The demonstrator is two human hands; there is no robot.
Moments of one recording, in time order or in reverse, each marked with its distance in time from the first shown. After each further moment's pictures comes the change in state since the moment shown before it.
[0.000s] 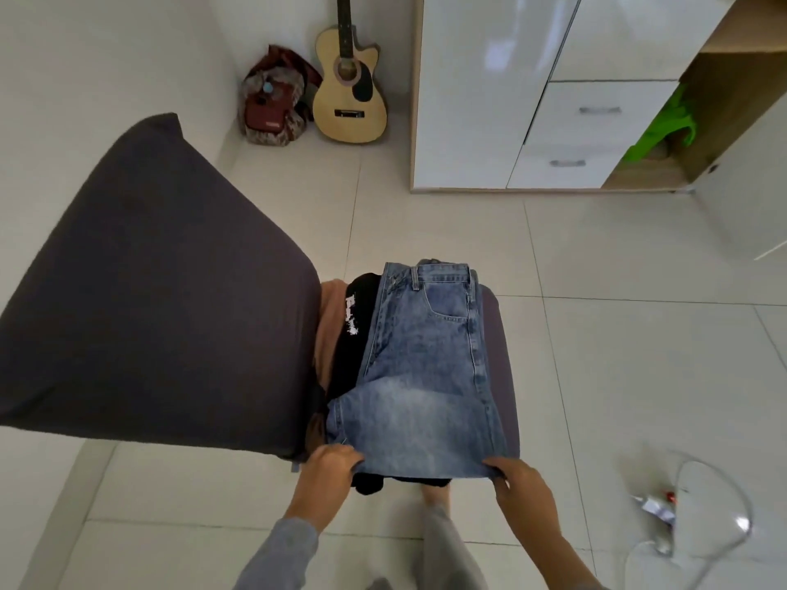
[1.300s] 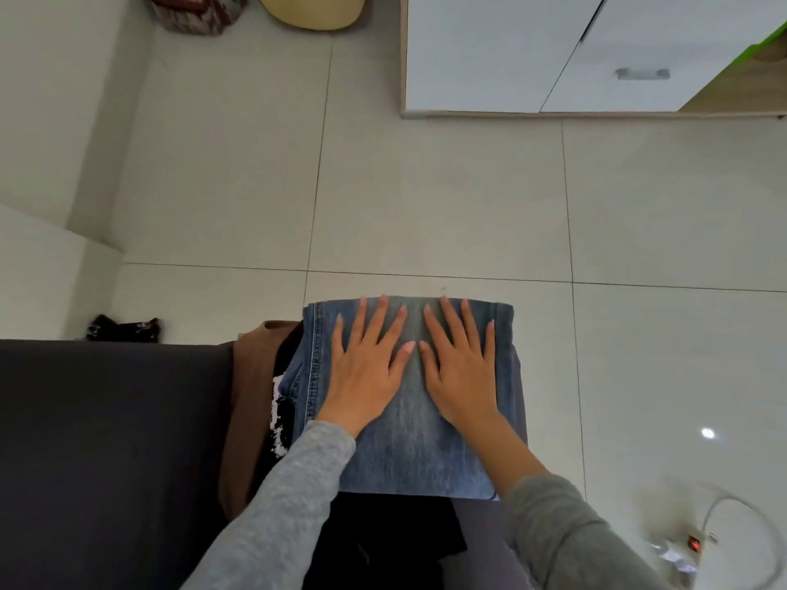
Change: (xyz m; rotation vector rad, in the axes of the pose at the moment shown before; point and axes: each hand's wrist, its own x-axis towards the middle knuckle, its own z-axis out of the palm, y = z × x) left_hand 0.387 0.003 0.013 0.146 -0.098 -0.130; right_hand 0.387 -0.084 0.021 -0.140 0.106 -0.293
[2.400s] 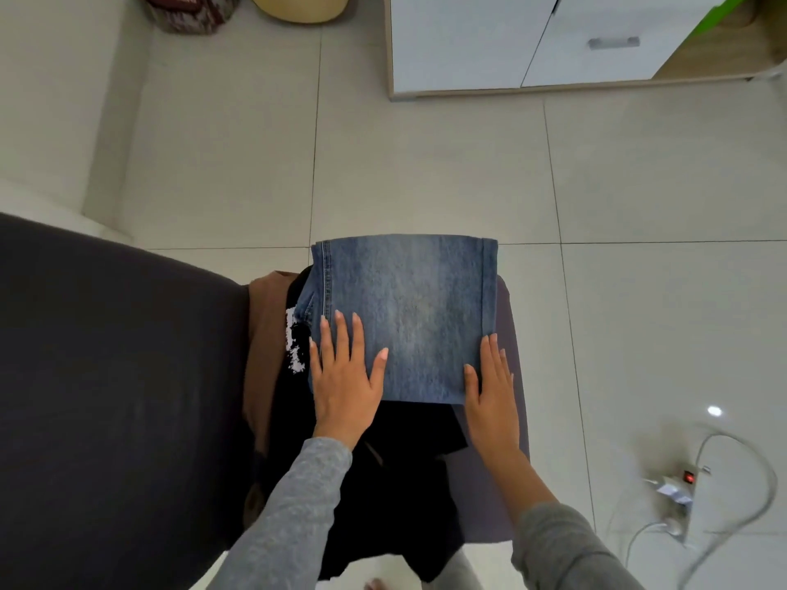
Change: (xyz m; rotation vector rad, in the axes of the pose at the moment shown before) left_hand -0.124 -0.002 0.037 0.073 0.046 -0.229; right_hand -0.158 0.022 0.013 0.452 -0.021 0.395
